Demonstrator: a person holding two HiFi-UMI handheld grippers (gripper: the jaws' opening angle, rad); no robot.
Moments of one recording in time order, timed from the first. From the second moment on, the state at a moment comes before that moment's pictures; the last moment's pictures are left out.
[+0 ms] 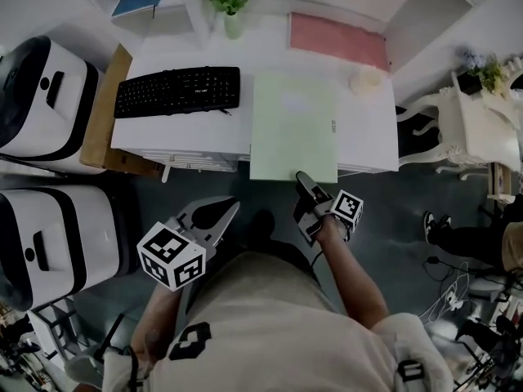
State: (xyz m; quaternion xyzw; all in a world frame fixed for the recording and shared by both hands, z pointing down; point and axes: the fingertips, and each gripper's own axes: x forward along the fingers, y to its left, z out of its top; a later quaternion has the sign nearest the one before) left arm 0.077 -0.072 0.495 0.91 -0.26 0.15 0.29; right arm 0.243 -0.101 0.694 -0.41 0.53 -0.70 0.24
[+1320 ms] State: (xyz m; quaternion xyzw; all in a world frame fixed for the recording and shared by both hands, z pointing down) left arm 0.059 -0.077 0.489 0.90 -0.31 0.15 0.28; right arm 0.245 -0.127 0.710 -0.35 0.58 -0.67 0.29
